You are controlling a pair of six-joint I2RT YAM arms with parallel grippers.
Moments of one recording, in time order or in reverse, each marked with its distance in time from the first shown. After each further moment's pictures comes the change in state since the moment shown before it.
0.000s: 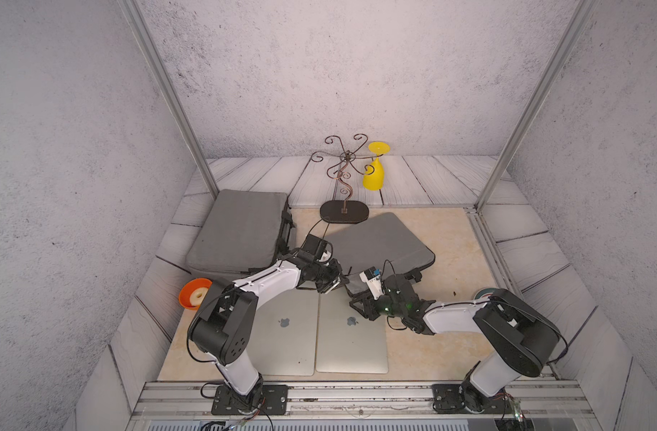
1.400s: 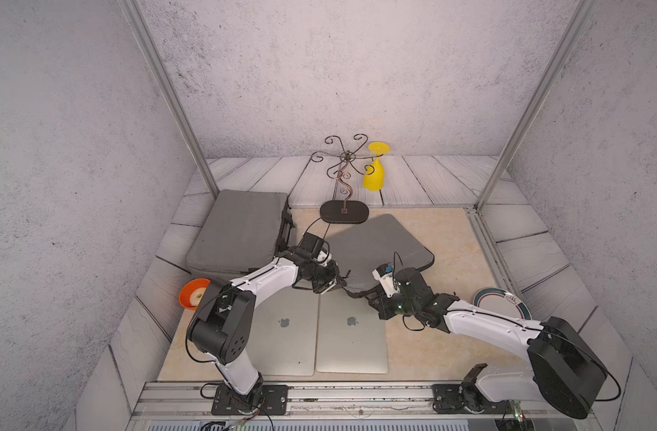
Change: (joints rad) left arm 0.040 0.000 0.033 -0.118 0.056 0.161; right arm -0.086 -0.319 0.076 -0.614 0.093 -0.043
